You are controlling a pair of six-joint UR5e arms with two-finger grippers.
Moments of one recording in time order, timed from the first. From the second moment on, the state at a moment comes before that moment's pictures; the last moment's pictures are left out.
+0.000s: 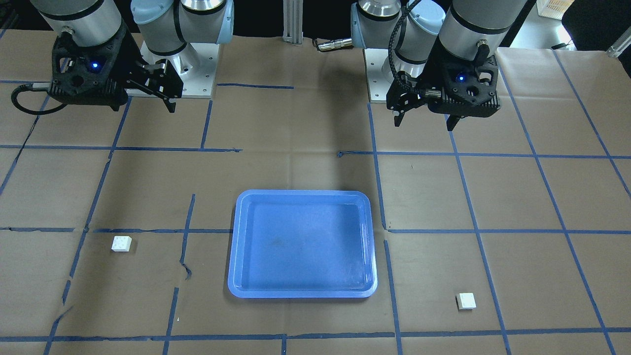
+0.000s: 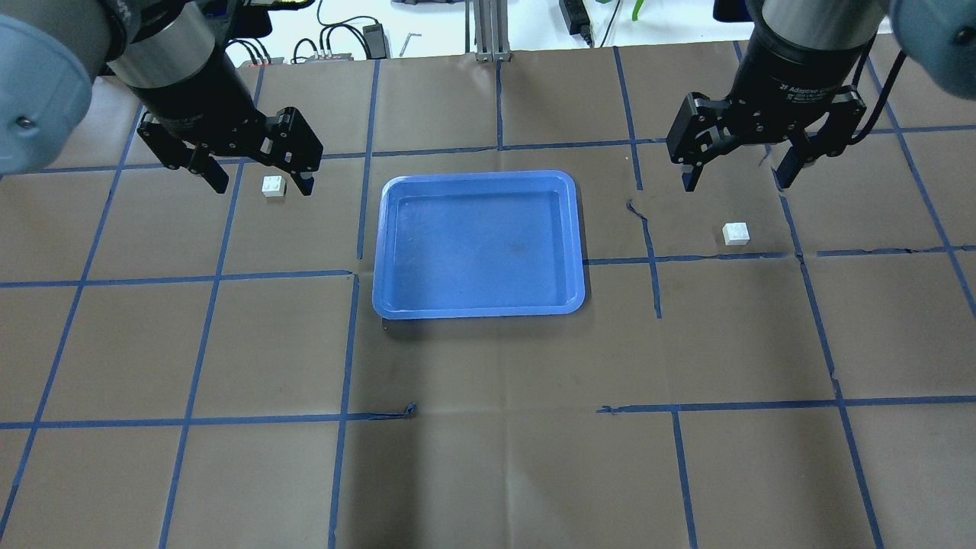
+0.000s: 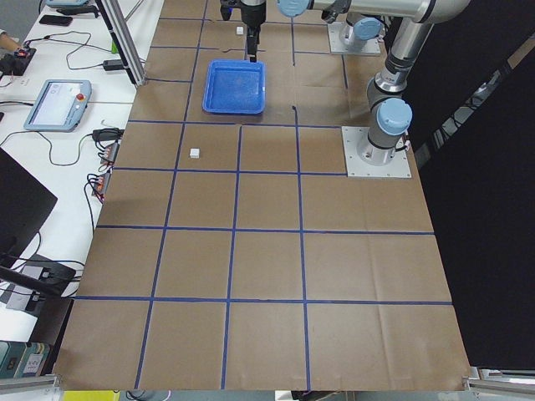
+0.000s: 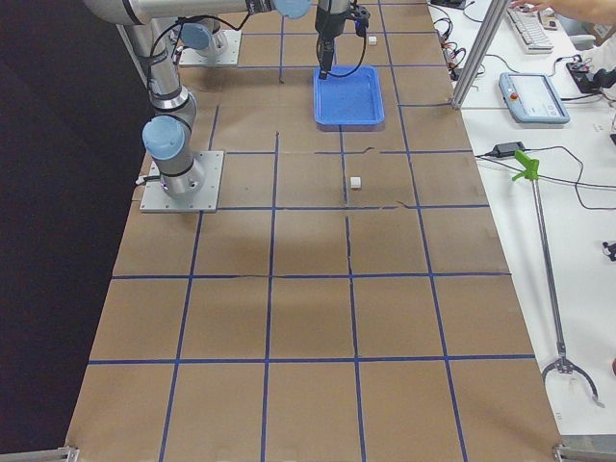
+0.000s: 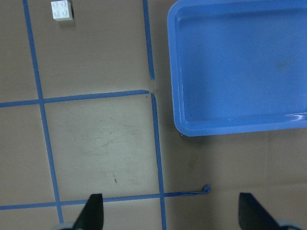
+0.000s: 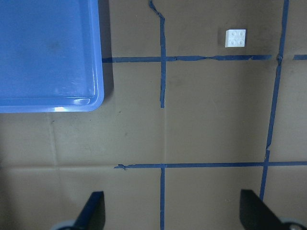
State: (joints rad) left arm -1.59 -1.58 -1.53 -1.62 1.57 0.06; right arm 1.57 -1.56 1.49 -1.40 -1.57 0.01
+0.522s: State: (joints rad) left arm -1.57 -1.58 -1.54 -1.62 1.57 0.07; right arm 1.57 -1.56 1.49 -1.39 -1.57 0.00
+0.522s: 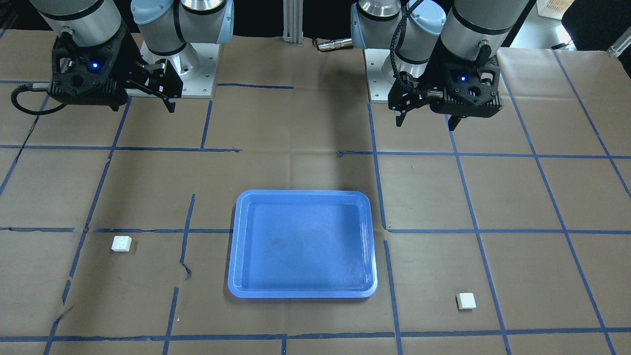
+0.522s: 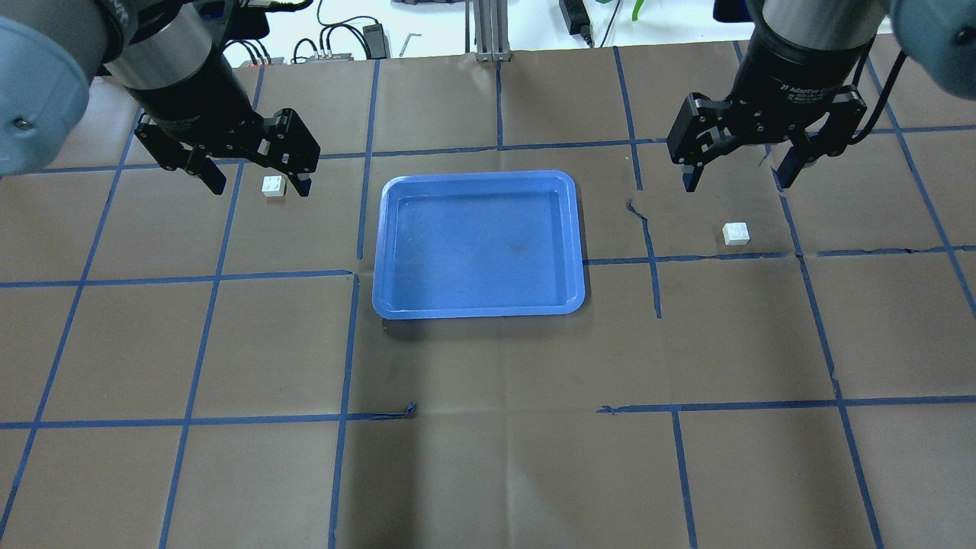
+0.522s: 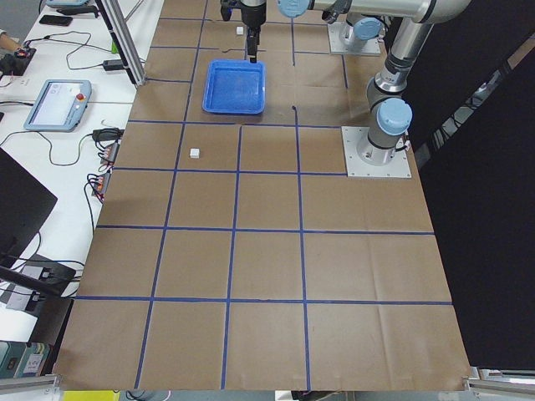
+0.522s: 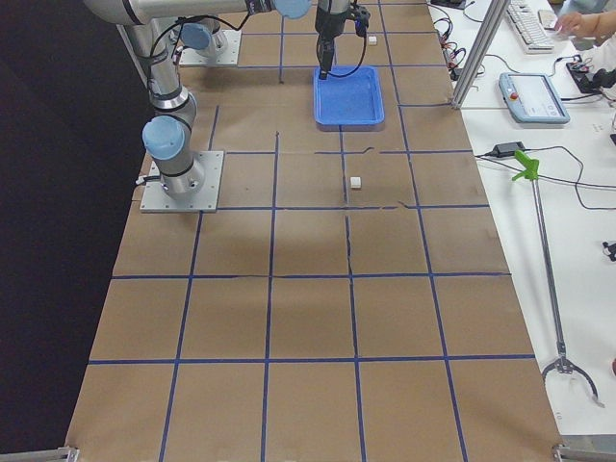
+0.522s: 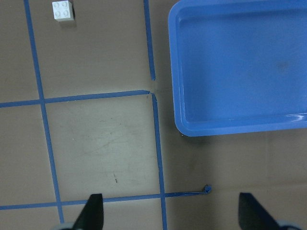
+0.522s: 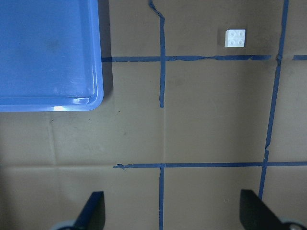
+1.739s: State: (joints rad) left arm -1.31 -1.76 -1.55 -1.41 1.55 0.33; right arm 1.55 -1.55 1.48 -1.40 -1.59 -0.45
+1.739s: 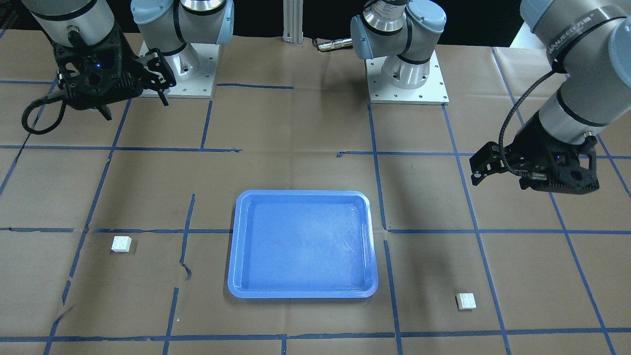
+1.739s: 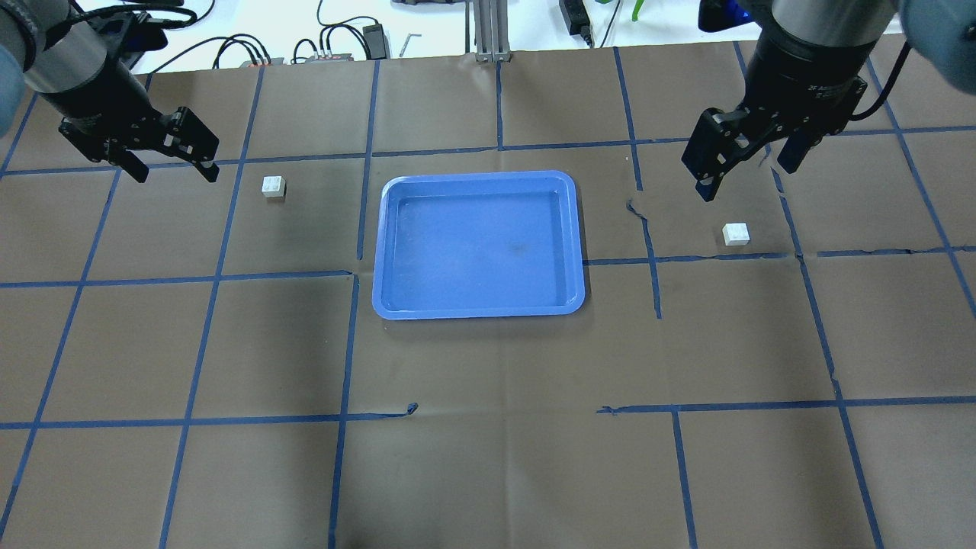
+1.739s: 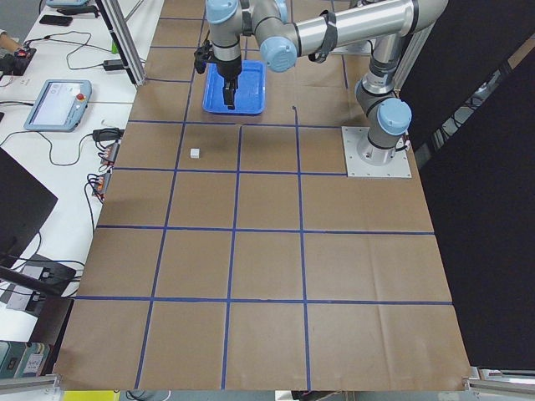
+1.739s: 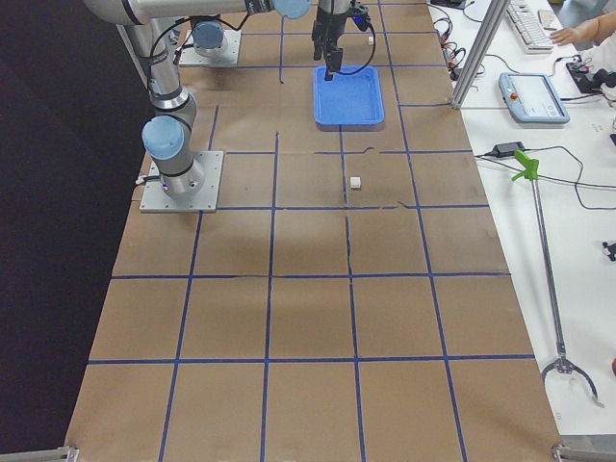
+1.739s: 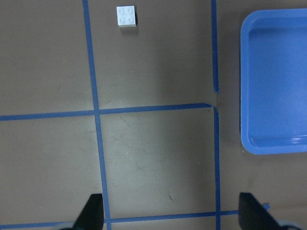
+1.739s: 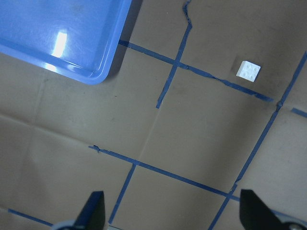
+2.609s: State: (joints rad) left arm -1.31 -2.07 -1.55 -1.01 1.50 0.34; right arm 1.31 -1.49 1.54 -1.55 -1.48 -1.54
